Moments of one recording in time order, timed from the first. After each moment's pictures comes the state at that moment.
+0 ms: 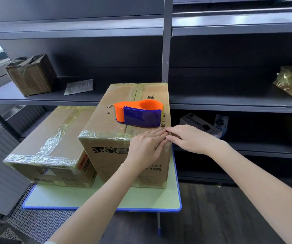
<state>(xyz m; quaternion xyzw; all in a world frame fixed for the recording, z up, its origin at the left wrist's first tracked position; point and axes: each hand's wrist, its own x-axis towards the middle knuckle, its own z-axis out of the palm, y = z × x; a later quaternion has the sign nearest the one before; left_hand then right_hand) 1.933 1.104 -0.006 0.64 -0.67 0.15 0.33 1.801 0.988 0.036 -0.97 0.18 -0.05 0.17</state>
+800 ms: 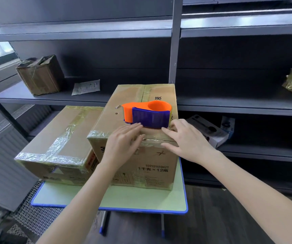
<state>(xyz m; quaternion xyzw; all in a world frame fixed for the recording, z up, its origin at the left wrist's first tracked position) 1.997 1.145 0.006 0.71 -0.61 0.14 0.33 1.818 1.016 0.029 -0.97 0.19 -0.13 -0.02</state>
